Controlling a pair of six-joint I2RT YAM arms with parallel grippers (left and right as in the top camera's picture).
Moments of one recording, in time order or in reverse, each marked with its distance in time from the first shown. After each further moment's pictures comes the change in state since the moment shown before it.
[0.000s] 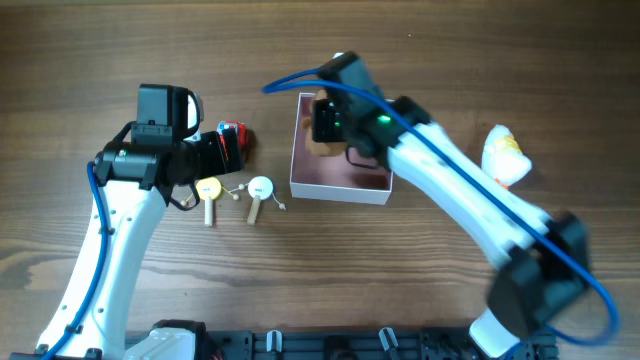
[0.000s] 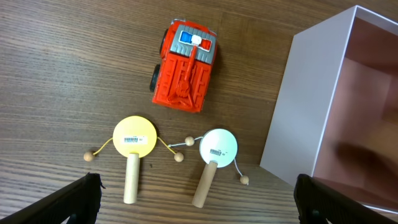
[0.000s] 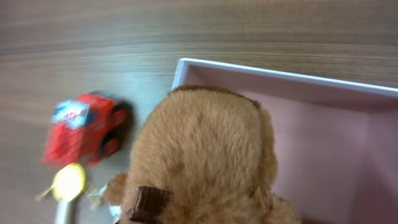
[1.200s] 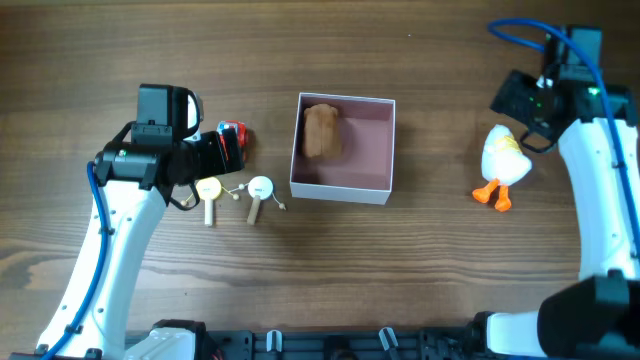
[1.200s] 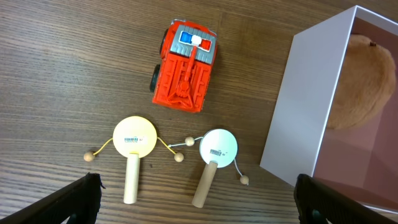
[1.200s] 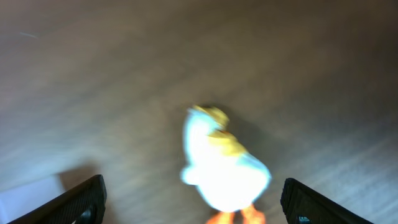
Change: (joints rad) left arm 0.000 0.000 0.000 0.000 0.000 0.000; right arm -0.757 -0.230 -0.059 -0.326 0.124 -0.149
